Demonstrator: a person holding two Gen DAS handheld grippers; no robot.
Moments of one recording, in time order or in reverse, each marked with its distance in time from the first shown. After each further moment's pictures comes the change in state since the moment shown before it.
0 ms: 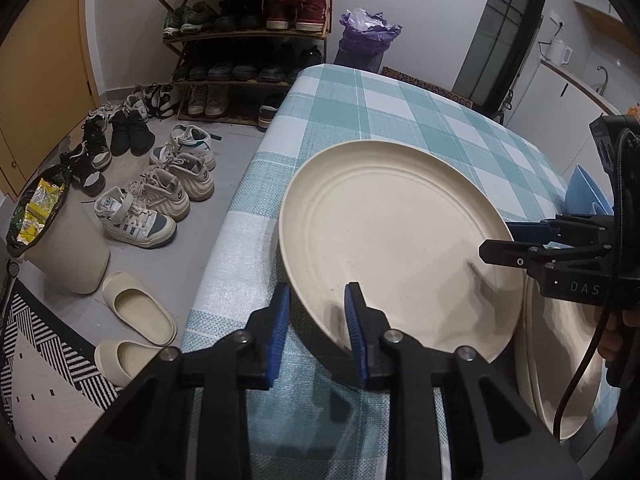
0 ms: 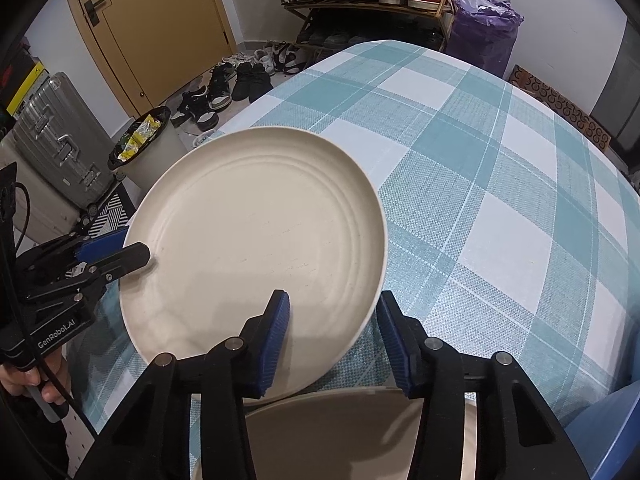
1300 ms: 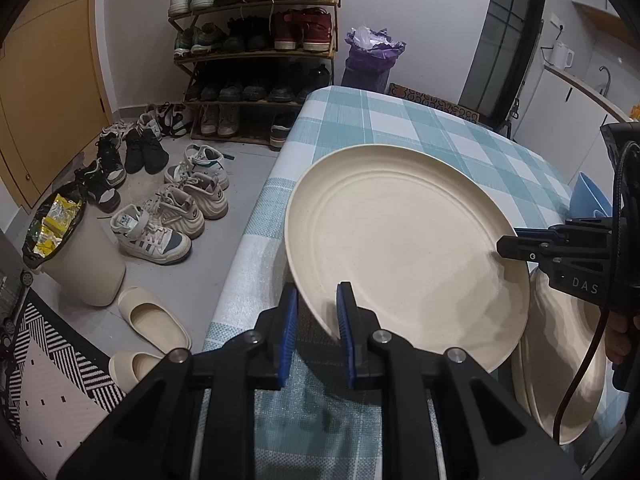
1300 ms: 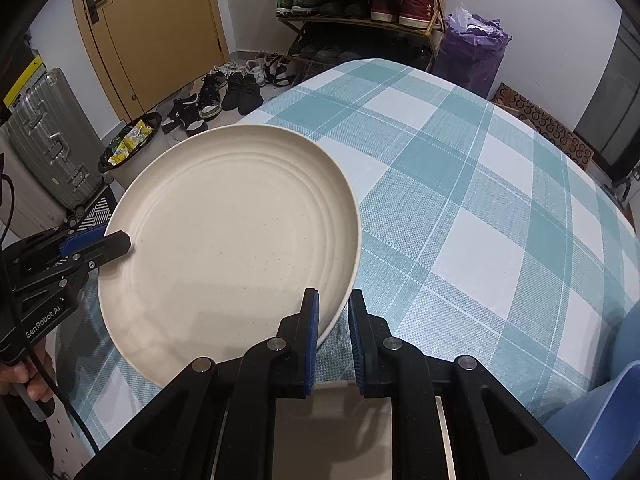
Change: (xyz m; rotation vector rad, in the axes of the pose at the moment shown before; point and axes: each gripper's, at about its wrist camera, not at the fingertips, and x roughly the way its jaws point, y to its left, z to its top) left arm -0.019 -0.005 0.003 0.011 -0.070 0.054; right arm -0.019 0.001 -0.001 -0.024 -0.060 -0.065
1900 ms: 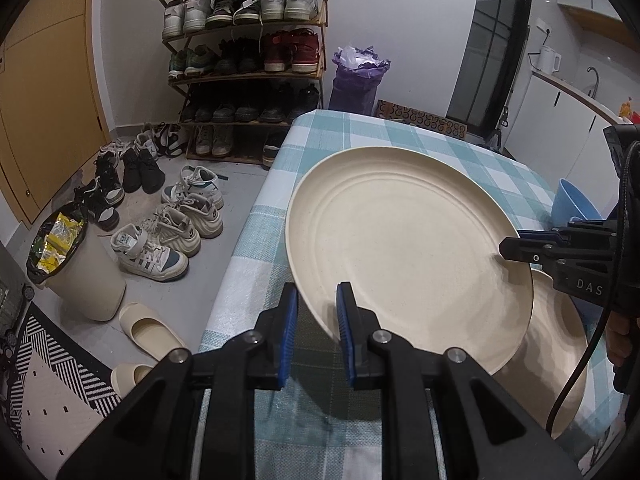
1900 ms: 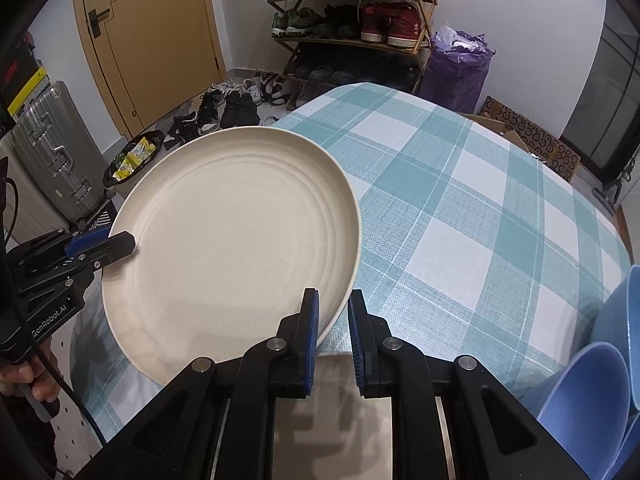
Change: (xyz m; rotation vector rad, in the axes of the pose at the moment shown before) left arm -0.029 -0.019 0.007 0.028 -0.060 -0.014; right arm -0.049 -0.006 -0.010 0.017 -0.065 -0.016
